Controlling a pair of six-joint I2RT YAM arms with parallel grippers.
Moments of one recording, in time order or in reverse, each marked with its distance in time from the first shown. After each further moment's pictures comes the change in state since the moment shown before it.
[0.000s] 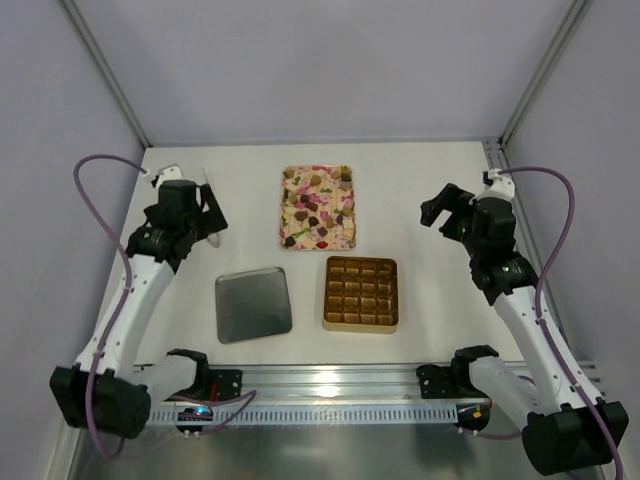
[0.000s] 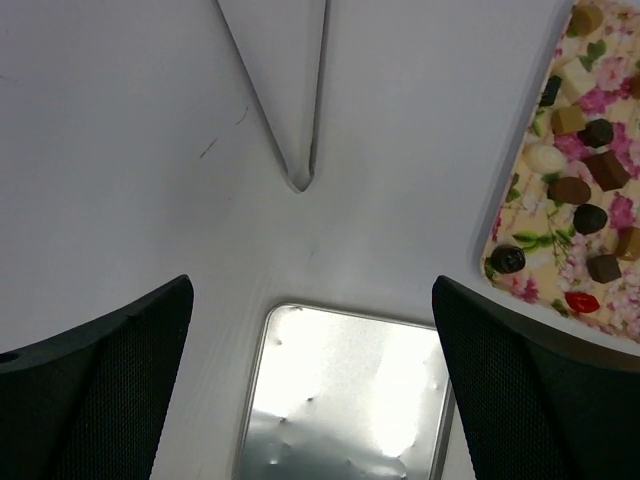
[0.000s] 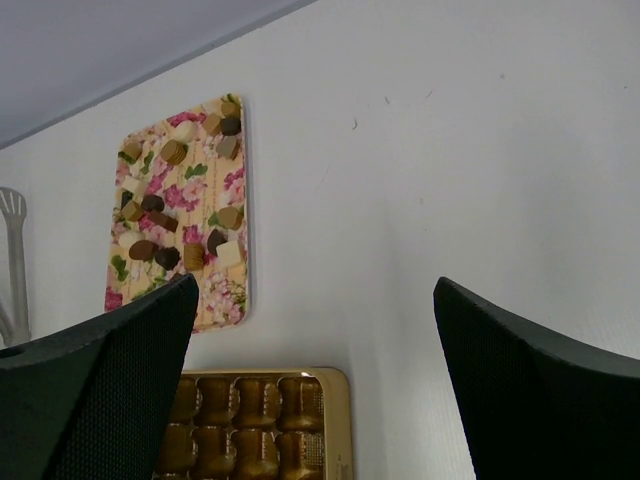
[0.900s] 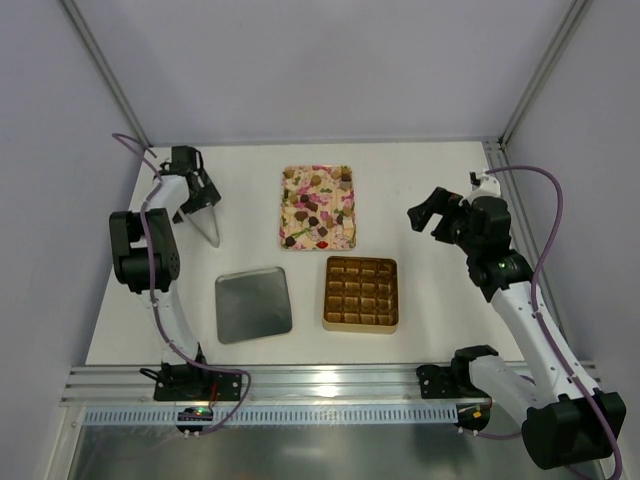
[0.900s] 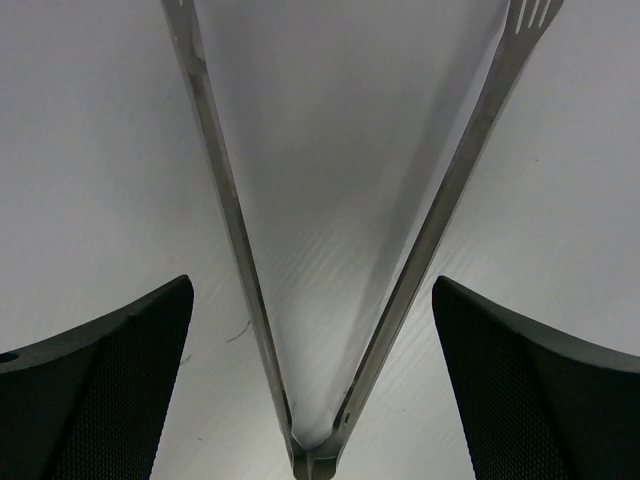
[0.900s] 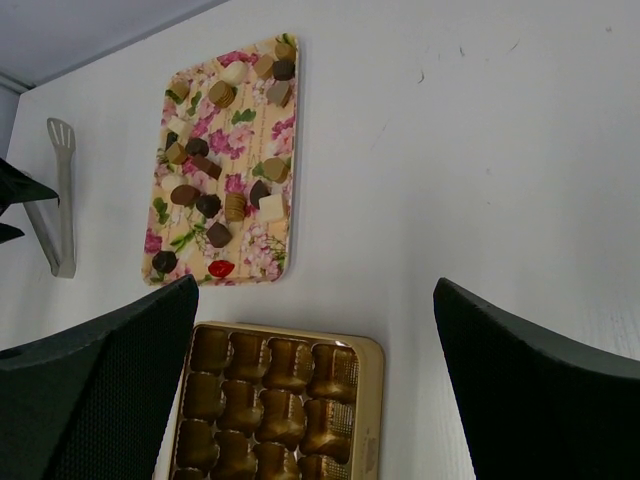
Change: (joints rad) left arm 0.243 0.982 0.443 0.180 0.066 -0.010; right arm 0.000 0.041 -0.012 0.009 -0.191 0.003
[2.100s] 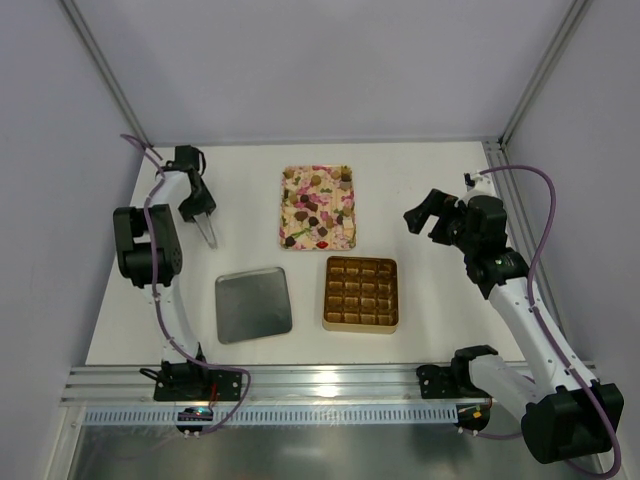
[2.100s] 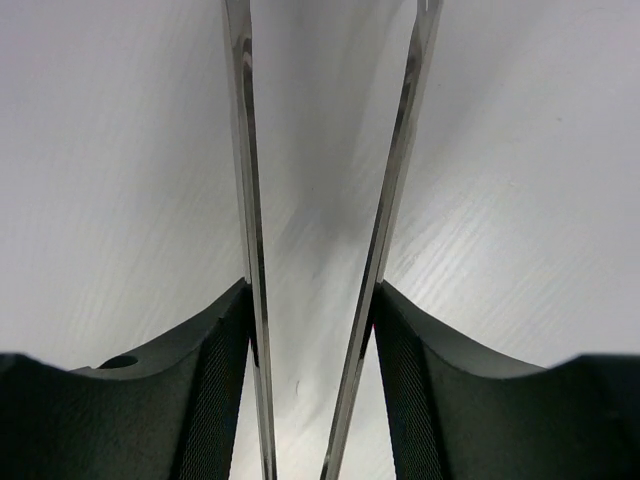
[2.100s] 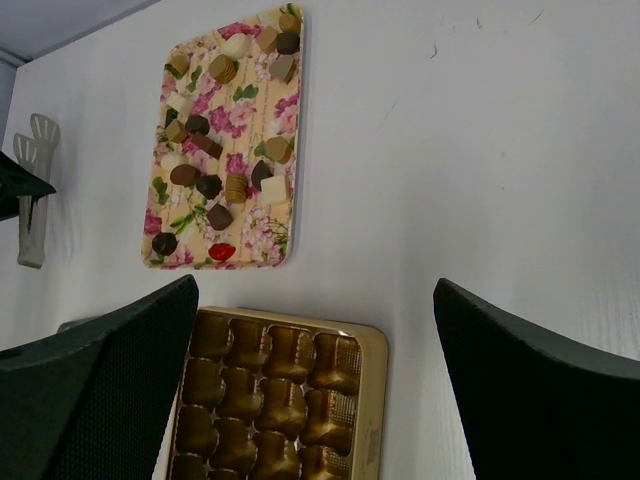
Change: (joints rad) left arm 0.000 0.093 0.097 -0.113 0.037 0.023; right arm 0.000 0.032 -0.008 0.002 -0.038 -0.003
